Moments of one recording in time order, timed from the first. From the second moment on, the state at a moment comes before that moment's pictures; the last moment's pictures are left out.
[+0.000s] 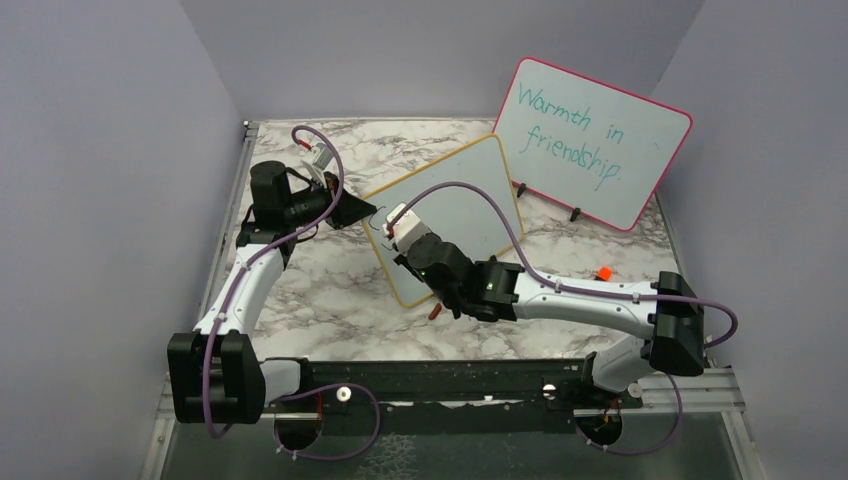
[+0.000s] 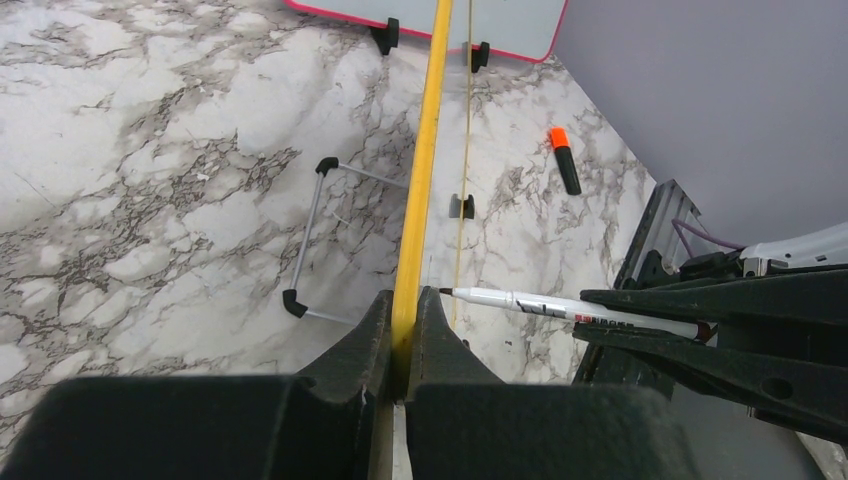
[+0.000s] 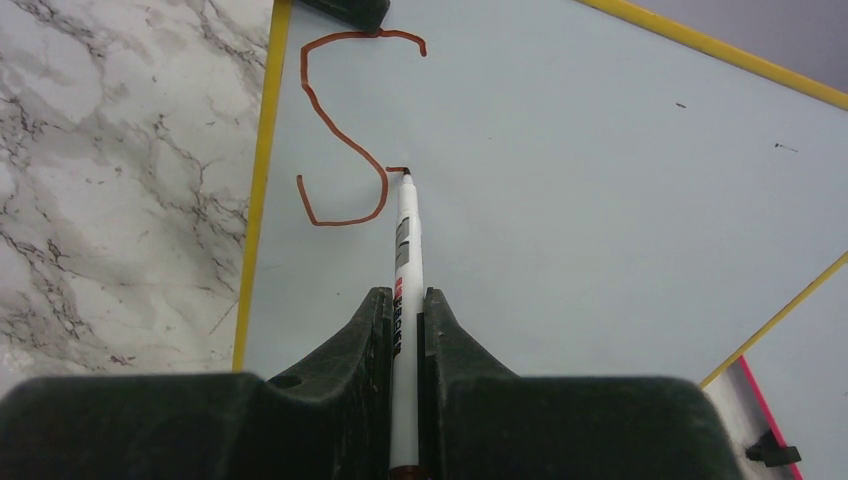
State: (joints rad) left arm -0.03 1.22 0.85 0.02 0.97 -0.25; right arm 1.24 1.51 1.19 -0.12 0.66 -0.08
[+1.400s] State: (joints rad) left arm -0.03 1.22 0.86 0.02 0.97 -0.25; right arm 1.19 1.47 1.16 -0.07 0.60 -0.10
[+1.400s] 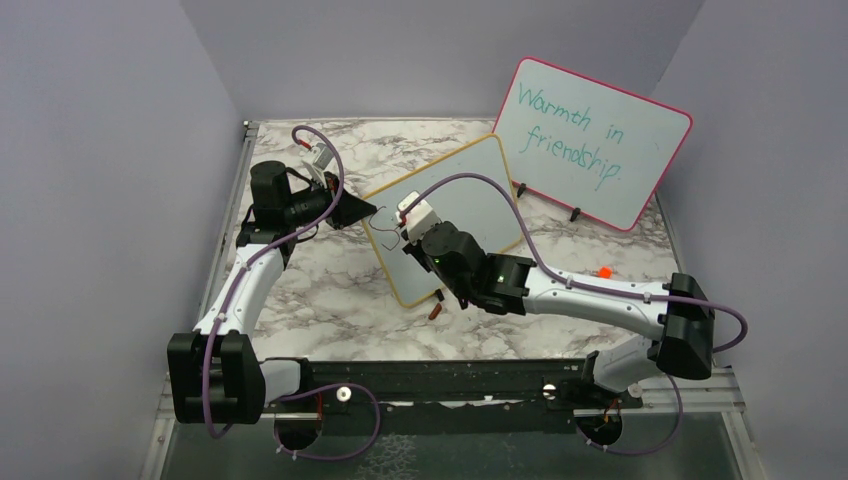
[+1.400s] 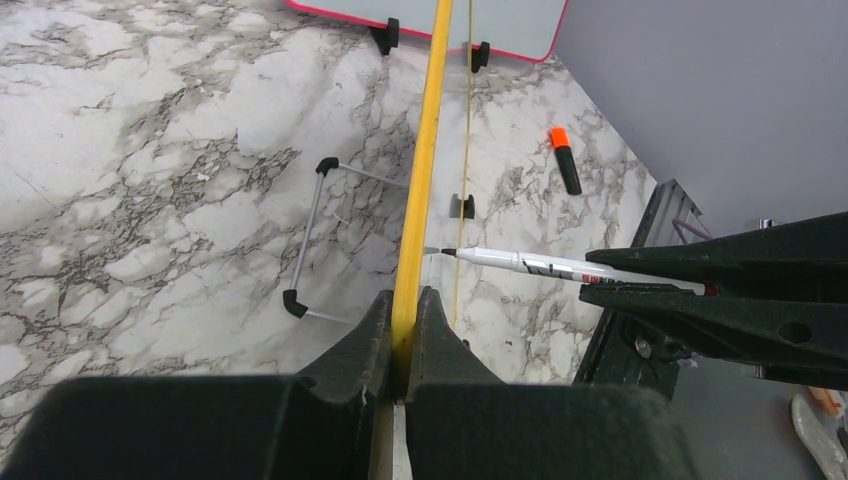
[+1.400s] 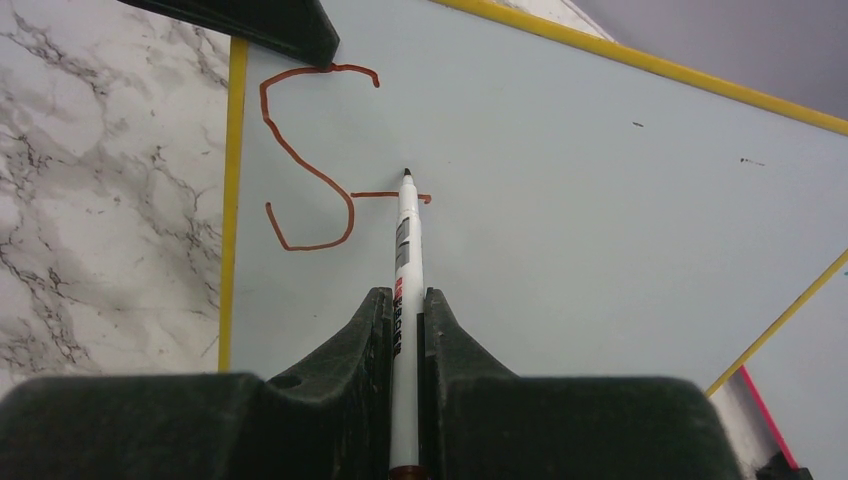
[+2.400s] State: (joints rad) left arm -0.03 1.22 0.86 0.01 0.96 -0.25; right arm 1.19 1.48 1.16 -0.11 0.58 -0.08
